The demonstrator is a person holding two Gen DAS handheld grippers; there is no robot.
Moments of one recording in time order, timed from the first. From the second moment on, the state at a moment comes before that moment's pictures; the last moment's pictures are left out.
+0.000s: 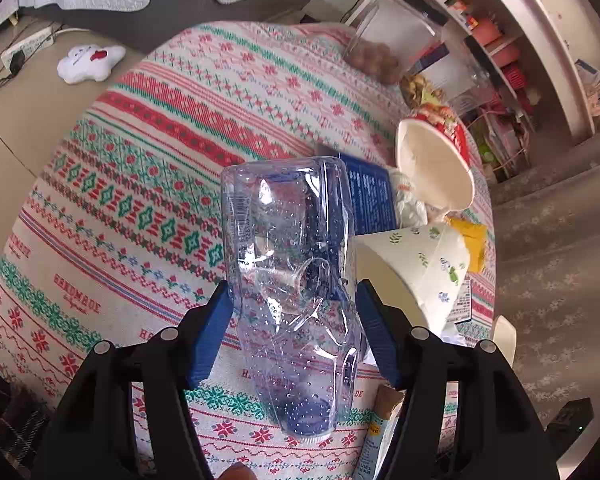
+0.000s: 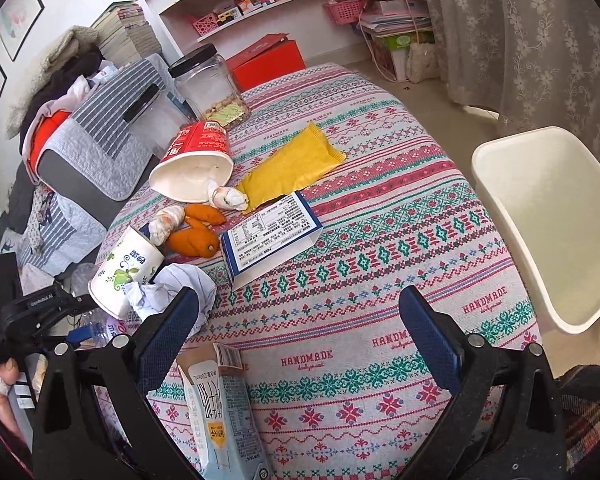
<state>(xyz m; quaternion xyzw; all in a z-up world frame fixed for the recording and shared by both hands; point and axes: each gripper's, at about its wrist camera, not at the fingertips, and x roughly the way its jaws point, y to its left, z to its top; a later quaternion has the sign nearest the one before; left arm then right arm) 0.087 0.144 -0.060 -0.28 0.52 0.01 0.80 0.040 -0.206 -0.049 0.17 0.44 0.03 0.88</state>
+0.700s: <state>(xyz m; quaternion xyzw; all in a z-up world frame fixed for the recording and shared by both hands) 0.050 0.186 0.027 -0.23 0.34 0.03 0.91 0.081 -0.086 -0.061 0.43 0.55 0.12 0.70</state>
